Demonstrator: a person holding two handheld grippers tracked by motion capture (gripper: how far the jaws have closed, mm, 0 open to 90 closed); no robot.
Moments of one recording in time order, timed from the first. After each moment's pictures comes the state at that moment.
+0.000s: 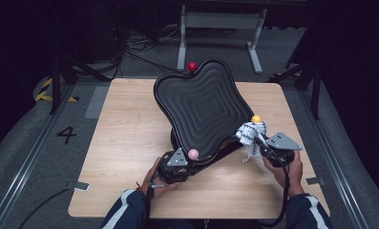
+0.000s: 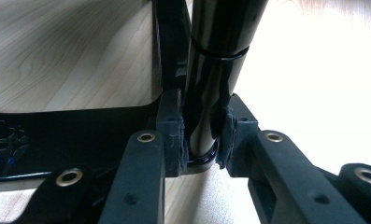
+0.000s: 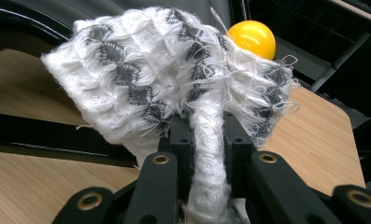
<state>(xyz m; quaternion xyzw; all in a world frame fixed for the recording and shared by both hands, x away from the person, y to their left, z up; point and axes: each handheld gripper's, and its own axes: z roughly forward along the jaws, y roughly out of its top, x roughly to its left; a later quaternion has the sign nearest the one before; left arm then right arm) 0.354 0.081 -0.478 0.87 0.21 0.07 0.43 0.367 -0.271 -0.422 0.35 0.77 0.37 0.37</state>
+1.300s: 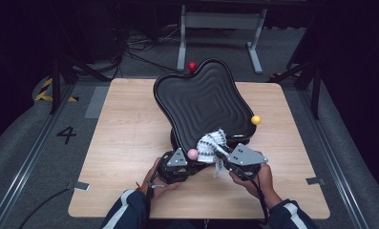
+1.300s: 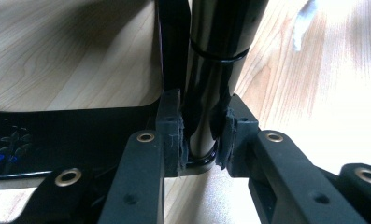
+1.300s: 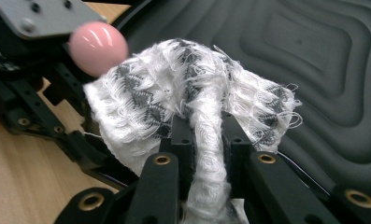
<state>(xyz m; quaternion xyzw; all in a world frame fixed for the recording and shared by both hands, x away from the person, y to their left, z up) 0.354 0.081 -0.478 0.87 0.21 0.07 0.43 0.323 -0.164 -0.396 0.20 0.82 0.44 0.31</state>
